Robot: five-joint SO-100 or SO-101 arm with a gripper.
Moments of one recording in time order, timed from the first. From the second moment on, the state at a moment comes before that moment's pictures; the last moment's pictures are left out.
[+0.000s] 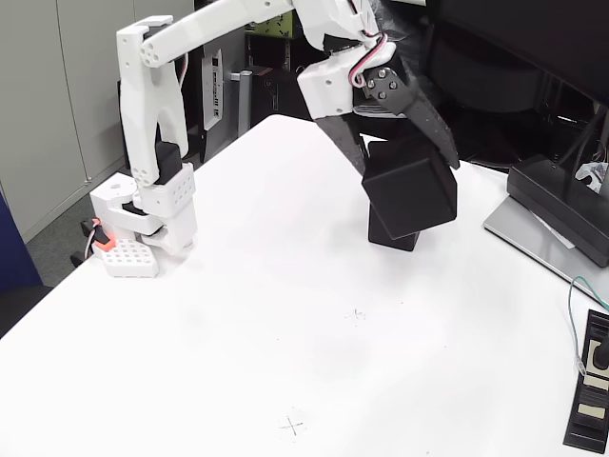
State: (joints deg) arm -3.8 95.5 66.6 90.7 -12.5
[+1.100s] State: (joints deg) arm -37.1 113.3 78.8 90.8 1.8
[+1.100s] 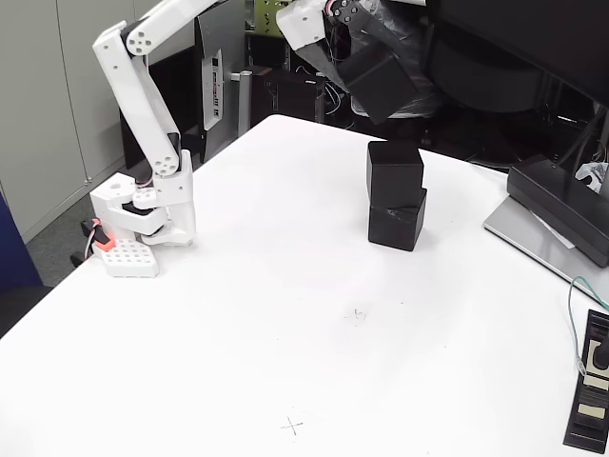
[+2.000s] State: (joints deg) arm -33.0 105.8 79.2 90.8 5.3
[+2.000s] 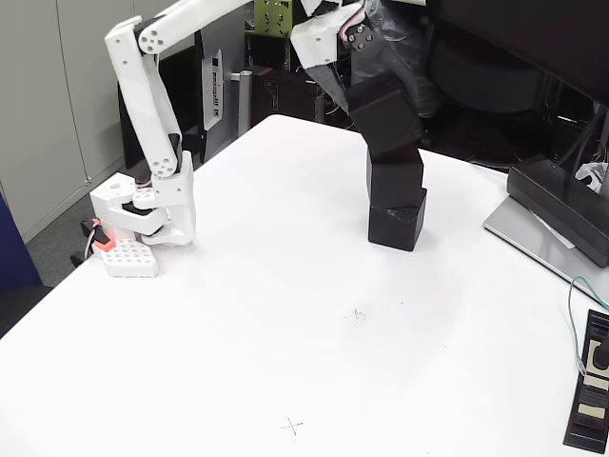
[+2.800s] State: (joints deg) arm -32.2 103.8 79.2 90.8 5.3
